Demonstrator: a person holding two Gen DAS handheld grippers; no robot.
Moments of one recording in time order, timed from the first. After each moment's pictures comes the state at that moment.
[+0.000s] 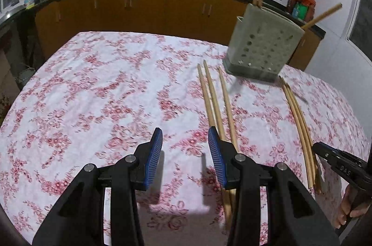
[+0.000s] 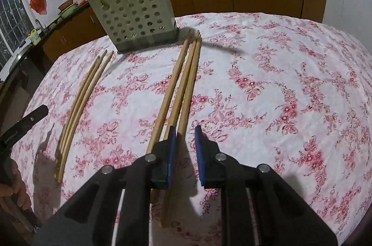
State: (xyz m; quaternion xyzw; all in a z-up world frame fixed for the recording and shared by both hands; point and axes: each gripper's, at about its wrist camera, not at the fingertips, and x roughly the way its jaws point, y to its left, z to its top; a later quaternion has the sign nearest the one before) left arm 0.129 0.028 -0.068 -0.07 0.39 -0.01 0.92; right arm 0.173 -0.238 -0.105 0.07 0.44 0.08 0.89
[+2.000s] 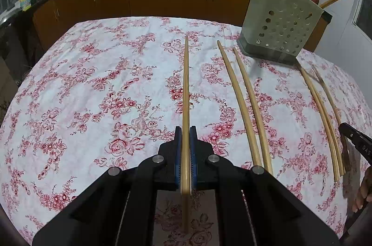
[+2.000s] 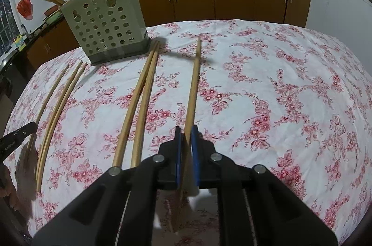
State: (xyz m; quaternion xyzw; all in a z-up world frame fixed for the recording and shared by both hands) left arm 0.154 0.041 -0.093 -0.04 0.43 0.00 0.90; right arm 0.185 -0.265 -0.107 0.06 0.42 0.02 0.91
